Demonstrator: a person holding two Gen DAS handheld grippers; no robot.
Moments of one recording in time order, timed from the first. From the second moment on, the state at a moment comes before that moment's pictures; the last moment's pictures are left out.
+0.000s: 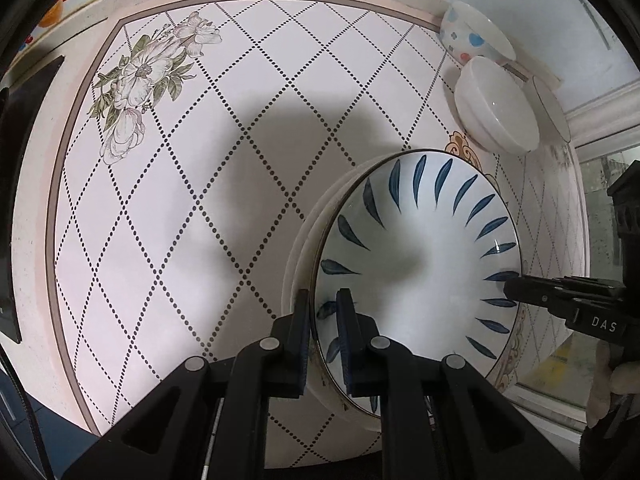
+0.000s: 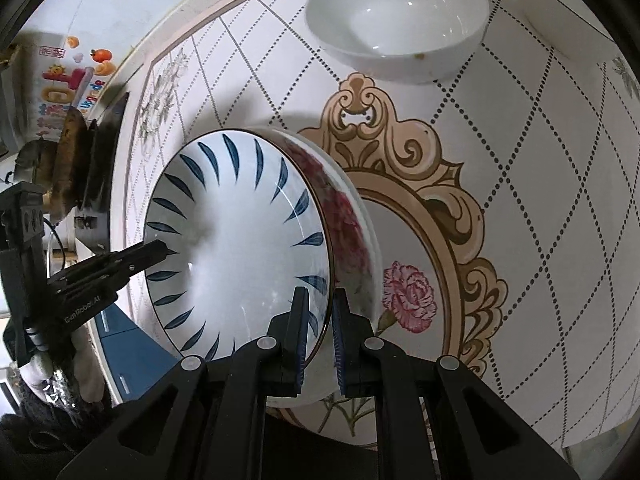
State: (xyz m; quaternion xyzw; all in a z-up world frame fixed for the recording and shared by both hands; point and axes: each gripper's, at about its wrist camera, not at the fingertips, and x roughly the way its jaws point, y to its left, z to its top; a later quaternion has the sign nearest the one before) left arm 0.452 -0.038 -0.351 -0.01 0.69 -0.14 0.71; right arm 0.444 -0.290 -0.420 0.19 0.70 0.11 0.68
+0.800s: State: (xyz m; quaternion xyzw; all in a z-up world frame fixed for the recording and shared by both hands) left arm 0.445 -0.058 -0.370 -0.01 0.69 -0.10 0.72; right arm 0.436 -0.302 -0.416 0.20 0.70 0.12 0.67
